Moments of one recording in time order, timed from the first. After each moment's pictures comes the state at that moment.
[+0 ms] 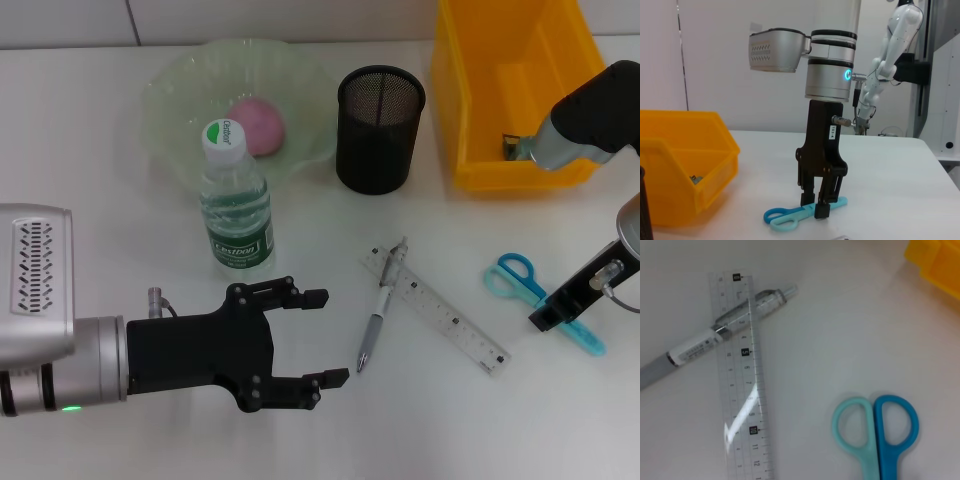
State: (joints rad) left arm -0.26 -2.07 1.43 0.72 1.48 1.44 -0.97; right arm 0.54 2.09 -1.43 -1.26 -2.73 -1.56 2.64
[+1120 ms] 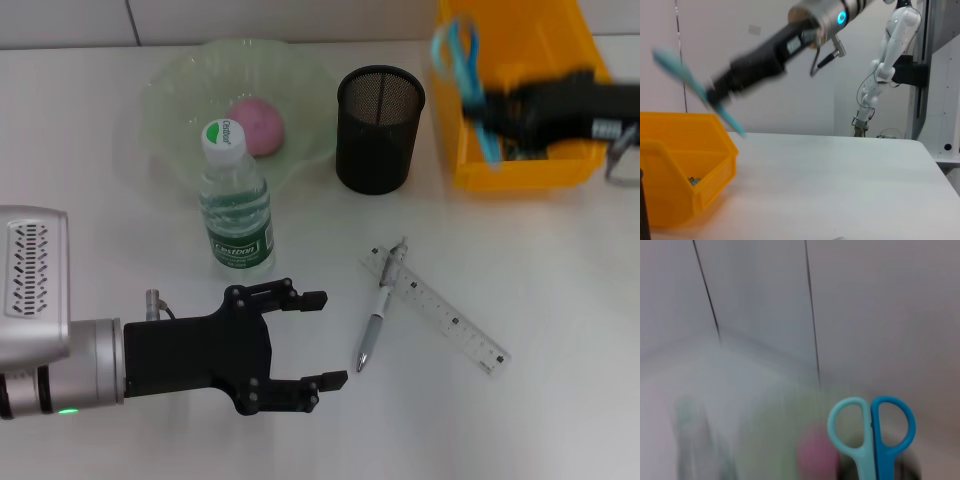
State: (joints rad) left arm -0.25 -2.07 1.43 0.72 1.48 1.45 -0.97; right arm 0.20 2.09 -1.29 -1.55 -1.95 -1.15 2.13
